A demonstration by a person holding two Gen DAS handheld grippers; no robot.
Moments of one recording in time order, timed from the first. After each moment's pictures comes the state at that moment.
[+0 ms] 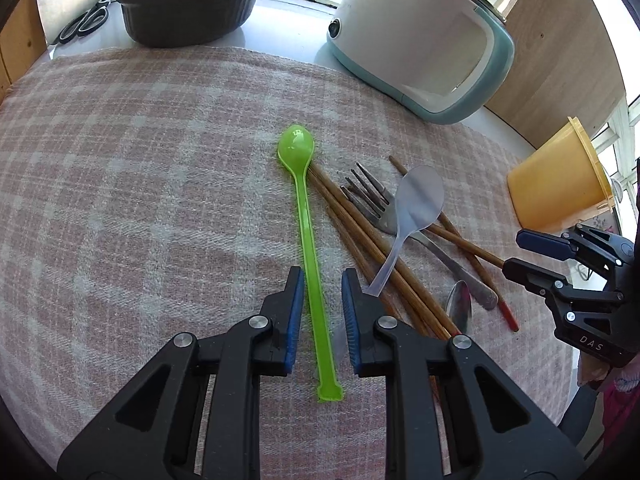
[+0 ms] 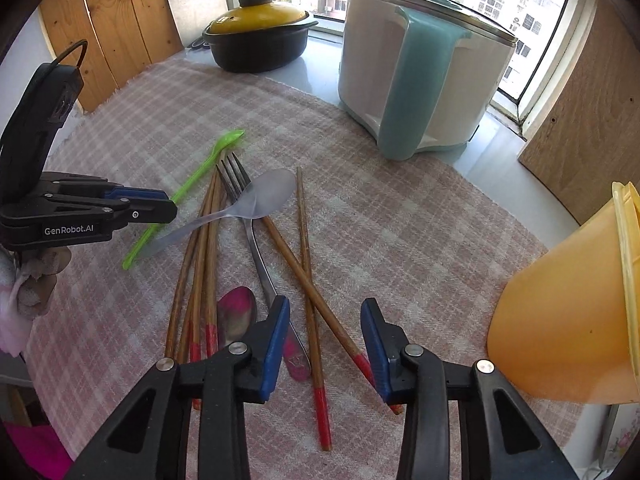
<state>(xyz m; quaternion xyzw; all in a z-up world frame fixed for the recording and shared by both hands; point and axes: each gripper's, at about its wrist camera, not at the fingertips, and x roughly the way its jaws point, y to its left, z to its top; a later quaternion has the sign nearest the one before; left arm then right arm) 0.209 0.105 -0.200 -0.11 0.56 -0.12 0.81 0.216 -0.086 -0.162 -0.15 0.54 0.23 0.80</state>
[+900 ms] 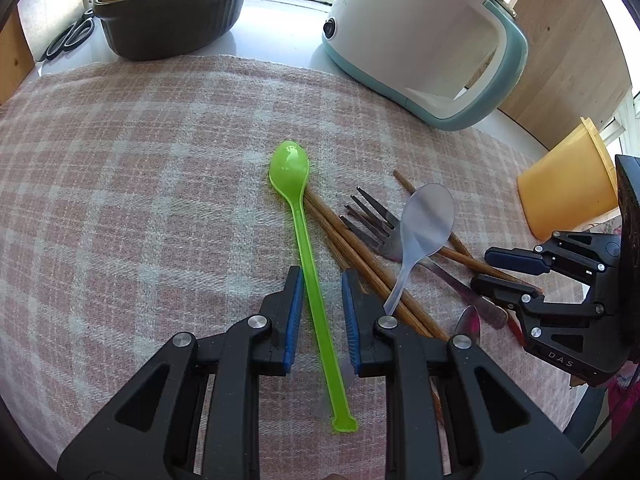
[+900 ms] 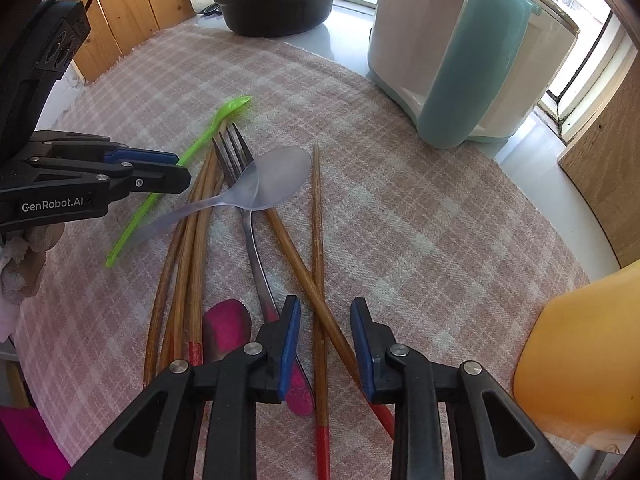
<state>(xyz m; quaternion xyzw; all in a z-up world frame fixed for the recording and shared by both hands) 0.235 0.096 -0.203 -0.09 0.57 -0.12 0.81 0.240 -0.063 -0.196 -0.17 0.57 0.26 0.76</state>
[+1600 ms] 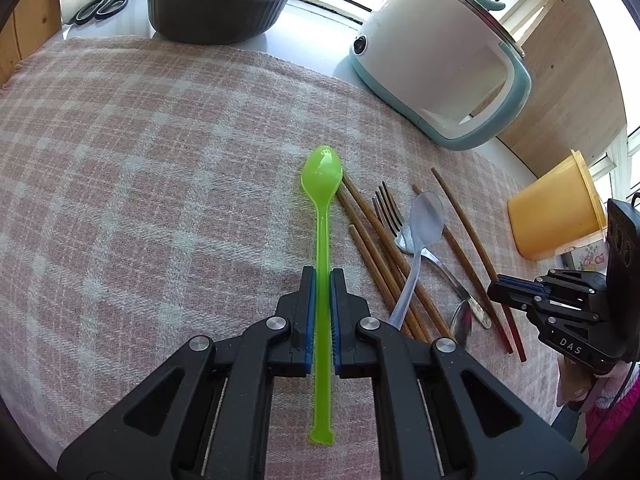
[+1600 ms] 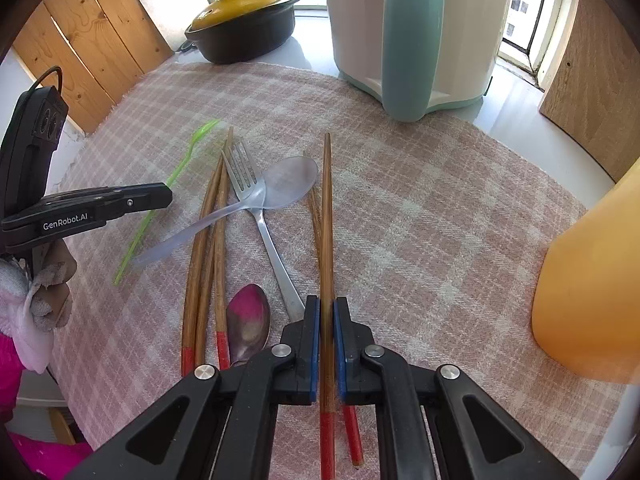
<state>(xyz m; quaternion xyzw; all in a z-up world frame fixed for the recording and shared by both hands) 0.209 0.131 -0.198 -0.16 0.55 -0.11 0.81 0.227 -0.090 -0.181 -0.07 0.58 0.24 0.77</state>
